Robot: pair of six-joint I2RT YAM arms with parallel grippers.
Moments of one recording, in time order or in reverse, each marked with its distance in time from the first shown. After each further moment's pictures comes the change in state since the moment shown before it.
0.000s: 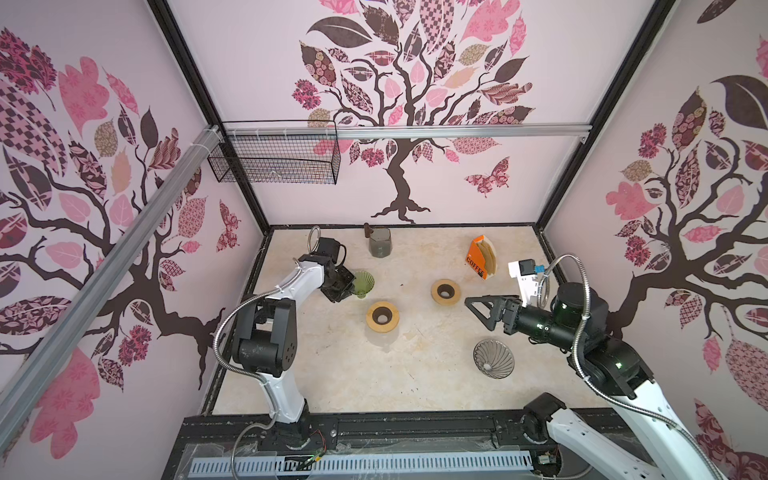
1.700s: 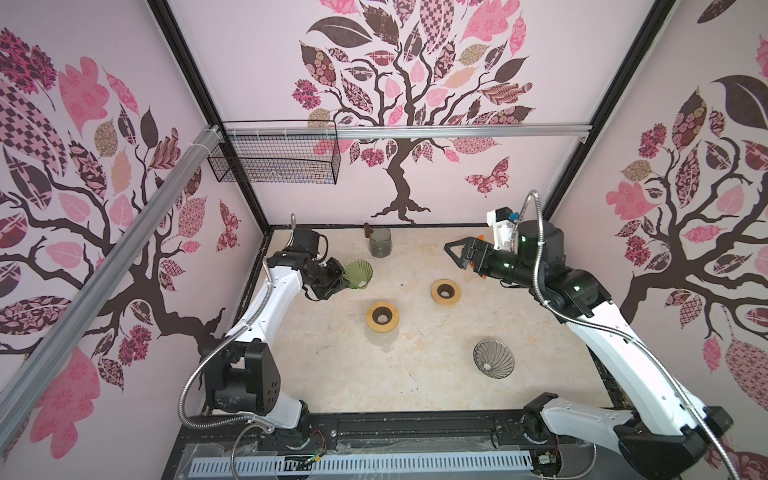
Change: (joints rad) left arm 0.055 -0.299 0.036 -0.203 0.202 0.149; right arm 0.000 0.515 0.447 -0.020 0.193 0.017
